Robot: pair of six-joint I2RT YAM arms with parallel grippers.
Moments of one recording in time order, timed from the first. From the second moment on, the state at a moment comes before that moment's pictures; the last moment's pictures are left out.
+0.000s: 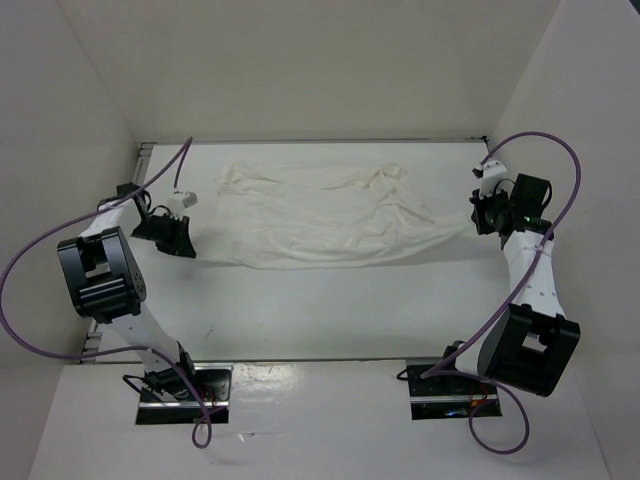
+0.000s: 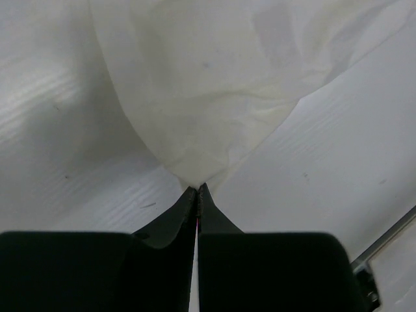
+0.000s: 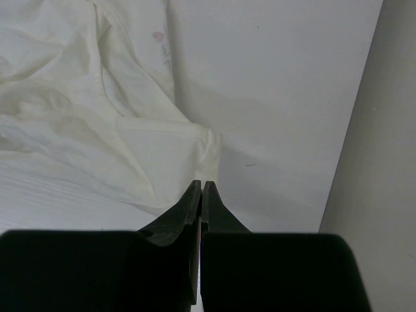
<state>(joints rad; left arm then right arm) 0.37 1.78 1.24 -0.87 0.67 0.70 -0.36 1.27 1.00 -0.44 -0.39 -0.54</state>
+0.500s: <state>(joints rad) 0.38 1.79 1.16 -0.87 0.53 0.85 -0.36 1.27 1.01 -0.44 -0.40 -0.54</state>
